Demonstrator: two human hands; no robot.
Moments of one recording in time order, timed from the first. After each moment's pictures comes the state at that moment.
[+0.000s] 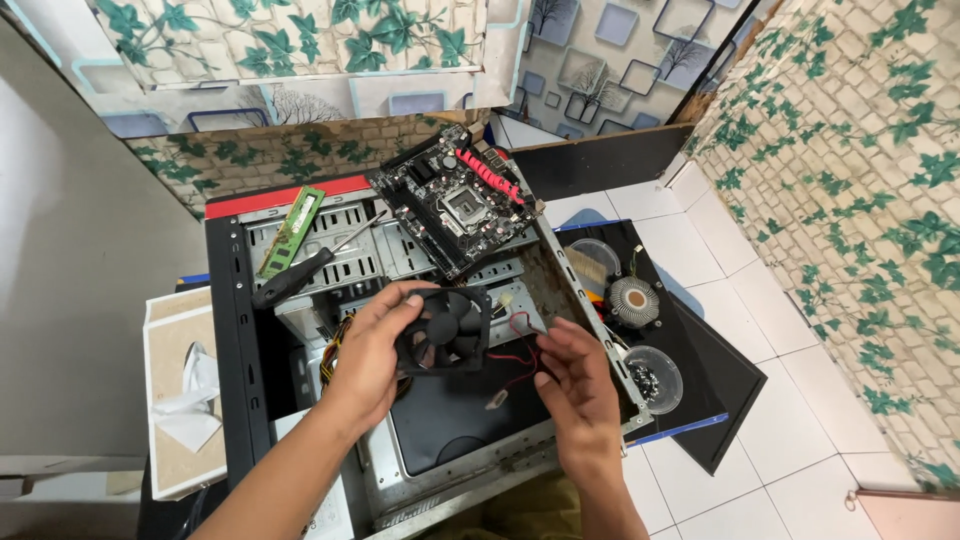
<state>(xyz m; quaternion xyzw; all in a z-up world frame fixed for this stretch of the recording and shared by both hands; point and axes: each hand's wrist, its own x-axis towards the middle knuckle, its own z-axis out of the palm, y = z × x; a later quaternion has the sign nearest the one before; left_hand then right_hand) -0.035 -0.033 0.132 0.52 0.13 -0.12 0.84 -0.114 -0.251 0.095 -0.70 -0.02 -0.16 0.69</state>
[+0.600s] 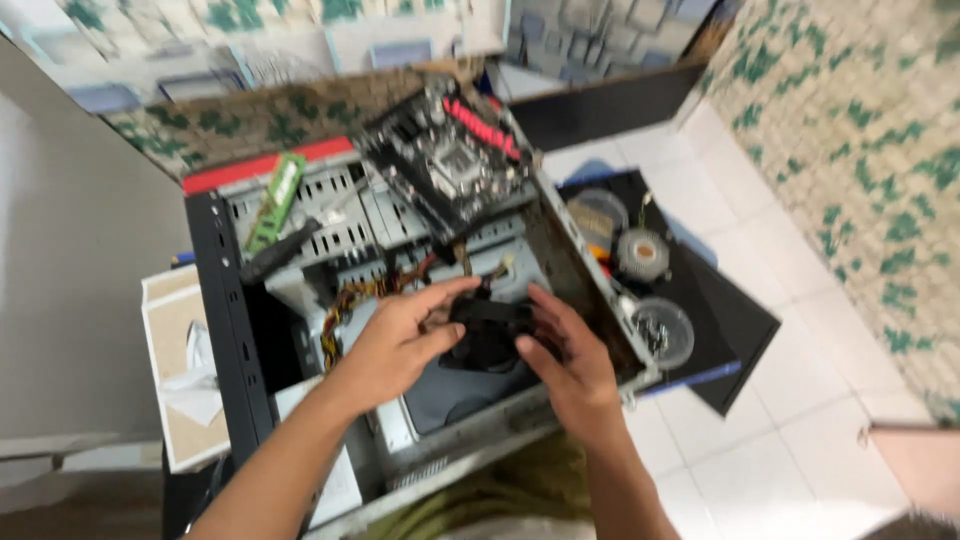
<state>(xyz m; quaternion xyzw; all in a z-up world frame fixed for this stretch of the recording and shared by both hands) -0.043 -0.025 0.133 0.78 -0.21 -0.18 0.56 -0.108 -0.255 0.094 -0.77 0.04 -0.02 0.64</state>
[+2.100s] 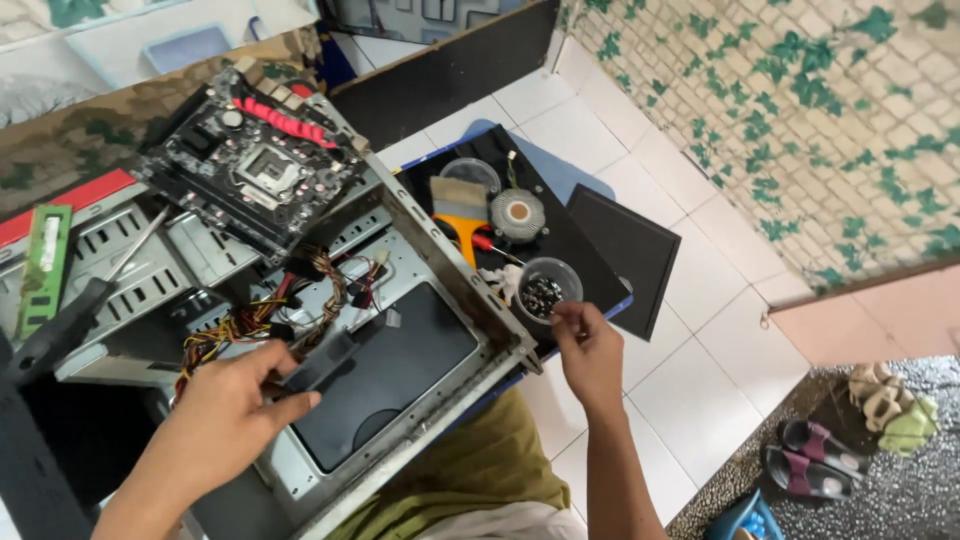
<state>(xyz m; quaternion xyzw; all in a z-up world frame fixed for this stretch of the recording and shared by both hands) -0.032 -0.030 0.127 0.91 -0.07 -0.35 0.20 -0.156 -0.400 0.016 -0.82 0.31 -0.17 0.46</state>
